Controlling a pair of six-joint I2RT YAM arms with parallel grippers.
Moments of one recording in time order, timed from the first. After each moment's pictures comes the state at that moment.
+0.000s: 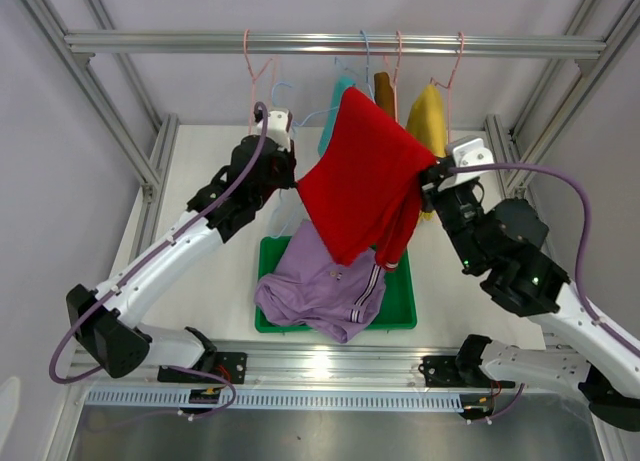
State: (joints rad) left arm -0.65 1.32 1.33 -0.33 -0.31 -0.22; right arm 0.98 0.91 1.24 -0.09 0.58 -0.32
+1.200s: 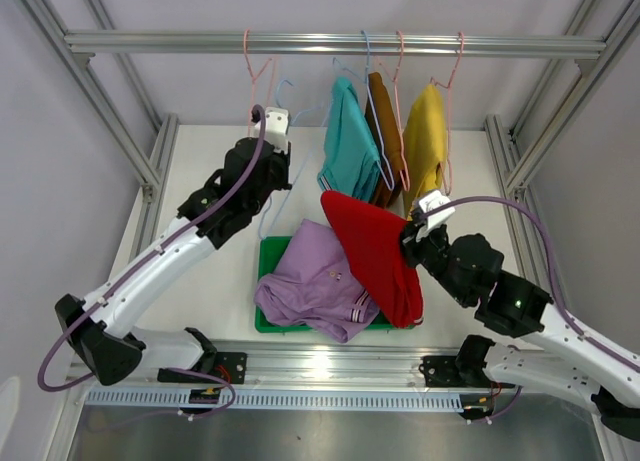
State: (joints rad) left arm -0.70 1.28 1.35 -0.38 -0.42 -0.12; right arm 1.01 0.71 0.89 -0.31 0.43 -0.02
